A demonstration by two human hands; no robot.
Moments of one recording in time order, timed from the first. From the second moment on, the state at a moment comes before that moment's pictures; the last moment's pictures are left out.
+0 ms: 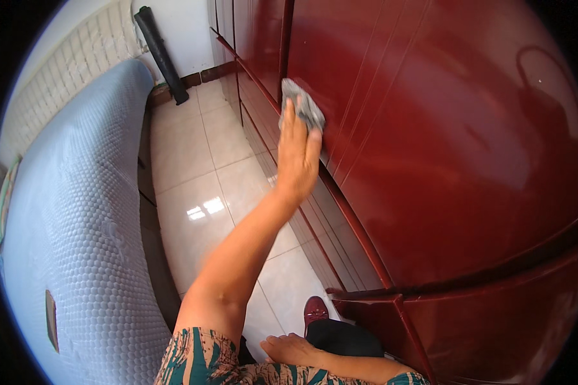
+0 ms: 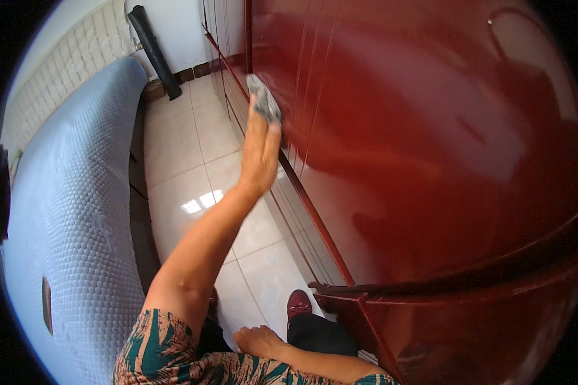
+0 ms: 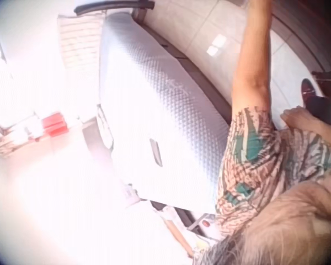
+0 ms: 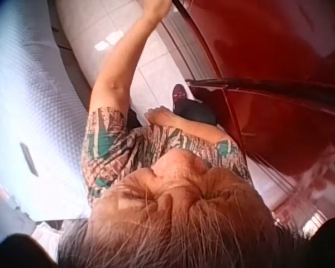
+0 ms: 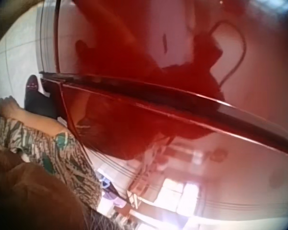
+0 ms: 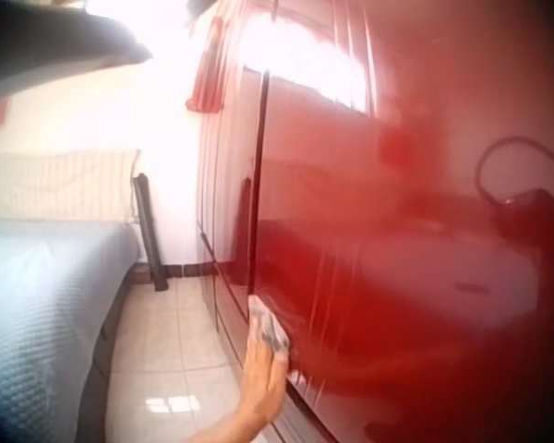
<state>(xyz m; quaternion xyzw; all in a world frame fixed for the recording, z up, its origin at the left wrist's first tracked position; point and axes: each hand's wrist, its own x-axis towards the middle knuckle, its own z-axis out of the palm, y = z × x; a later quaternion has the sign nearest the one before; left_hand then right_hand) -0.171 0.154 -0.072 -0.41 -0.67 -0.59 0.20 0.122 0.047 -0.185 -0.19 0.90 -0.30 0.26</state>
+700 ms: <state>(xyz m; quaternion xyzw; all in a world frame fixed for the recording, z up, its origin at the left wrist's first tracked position) -0.127 0.162 -0.126 -0.27 -0.66 -0.71 0.00 0.129 0.048 -0.180 -0.17 0.92 -0.30 0.19</state>
